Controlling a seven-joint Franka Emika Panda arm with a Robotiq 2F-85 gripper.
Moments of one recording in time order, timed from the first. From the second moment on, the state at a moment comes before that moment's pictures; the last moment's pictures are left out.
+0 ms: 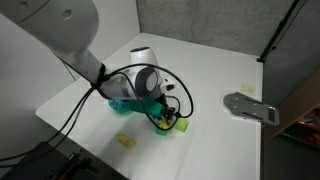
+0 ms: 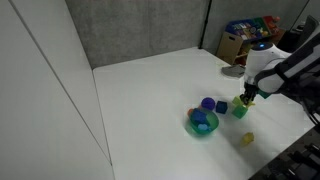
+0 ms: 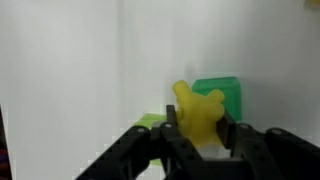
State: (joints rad) arm 0.09 0.57 -0.30 -2.20 -0.37 2.66 0.19
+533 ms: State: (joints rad) arm 0.12 0.59 -0.31 -2.20 -0.40 2.66 0.23
